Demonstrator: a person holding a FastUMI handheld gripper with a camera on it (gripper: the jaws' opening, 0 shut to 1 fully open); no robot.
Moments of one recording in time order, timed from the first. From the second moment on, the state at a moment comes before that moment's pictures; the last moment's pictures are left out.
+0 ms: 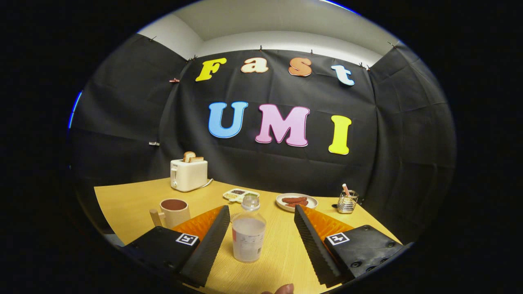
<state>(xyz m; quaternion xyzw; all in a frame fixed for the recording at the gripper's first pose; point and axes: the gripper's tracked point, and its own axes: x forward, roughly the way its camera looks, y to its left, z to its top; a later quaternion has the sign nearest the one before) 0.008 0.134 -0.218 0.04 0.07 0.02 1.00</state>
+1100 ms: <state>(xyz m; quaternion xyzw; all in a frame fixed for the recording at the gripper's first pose) 0.062 0.173 -0.306 0.07 0.10 -0.03 0.99</state>
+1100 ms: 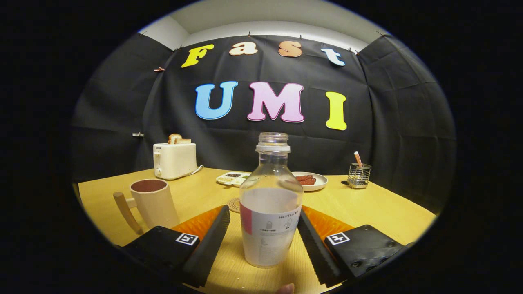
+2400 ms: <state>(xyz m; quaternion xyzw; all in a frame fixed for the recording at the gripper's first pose) 0.095 0.199 -0.186 -0.31 0.14 0.00 0.94</state>
